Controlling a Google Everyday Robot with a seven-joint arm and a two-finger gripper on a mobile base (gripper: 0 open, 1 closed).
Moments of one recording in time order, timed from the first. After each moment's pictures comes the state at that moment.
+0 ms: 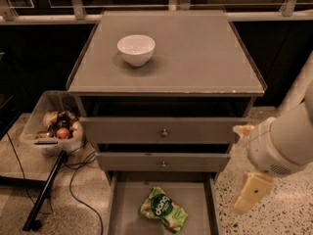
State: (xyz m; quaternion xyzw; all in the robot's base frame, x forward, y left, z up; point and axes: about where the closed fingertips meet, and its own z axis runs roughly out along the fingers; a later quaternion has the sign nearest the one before) arm 0.372 -0.185 0.810 -0.59 0.78 0.05 0.18
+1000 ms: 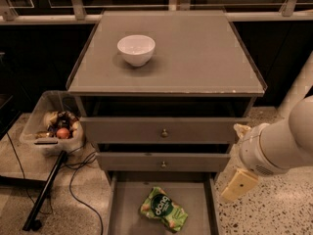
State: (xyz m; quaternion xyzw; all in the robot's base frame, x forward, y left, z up) arm 0.406 -0.192 0.774 -0.53 0.81 0.01 0.23
